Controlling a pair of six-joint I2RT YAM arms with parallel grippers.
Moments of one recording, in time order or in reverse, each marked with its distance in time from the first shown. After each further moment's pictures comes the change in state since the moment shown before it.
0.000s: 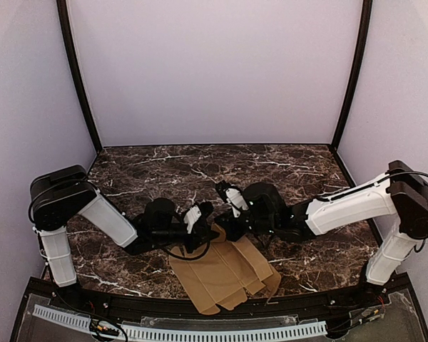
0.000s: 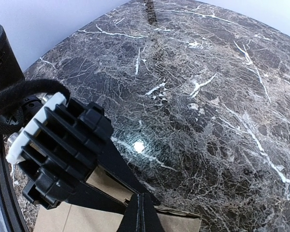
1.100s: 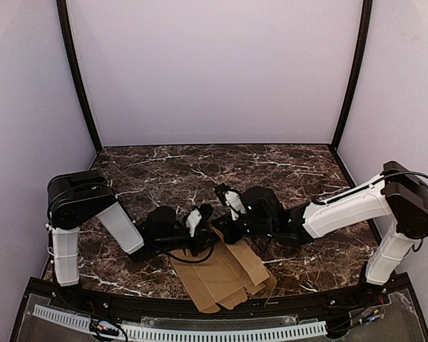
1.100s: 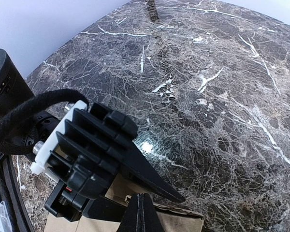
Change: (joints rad) left arm -0.026 0.126 -0.011 0.217 -0.066 -0.087; right arm 0.022 0.027 -0.016 0.052 -0.002 0.067
